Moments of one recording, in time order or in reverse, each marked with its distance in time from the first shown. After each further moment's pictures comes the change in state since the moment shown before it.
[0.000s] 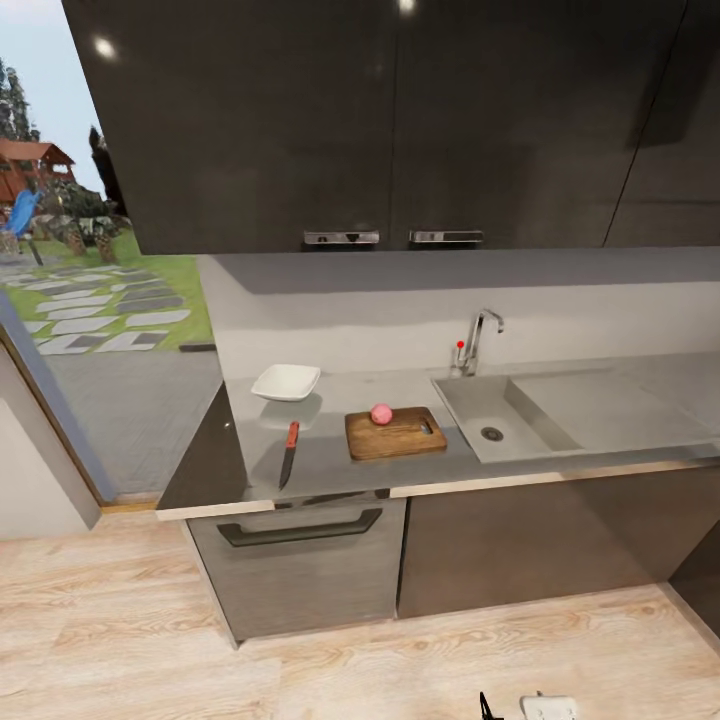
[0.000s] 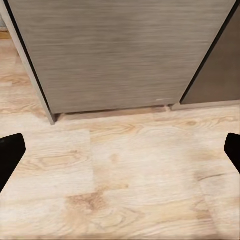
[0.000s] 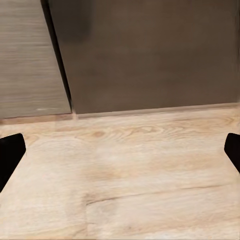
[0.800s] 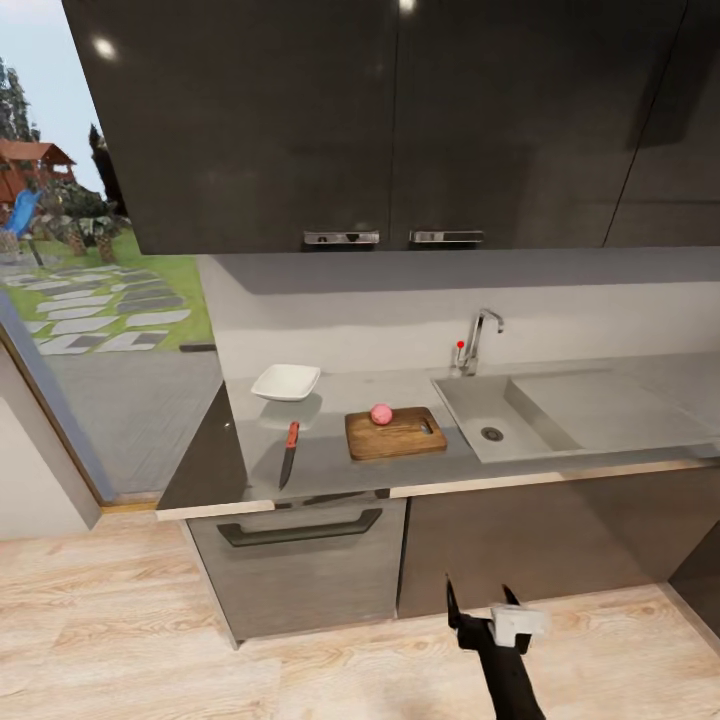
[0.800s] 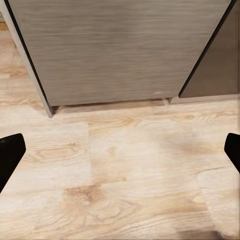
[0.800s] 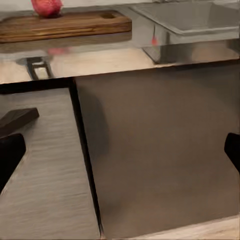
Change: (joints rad) left arm 0.000 -0.010 -0.001 0.026 -0.001 0.000 0.000; right arm 0.000 -0.014 -0.027 -0.465 0.185 -0.037 -0.247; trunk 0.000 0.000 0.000
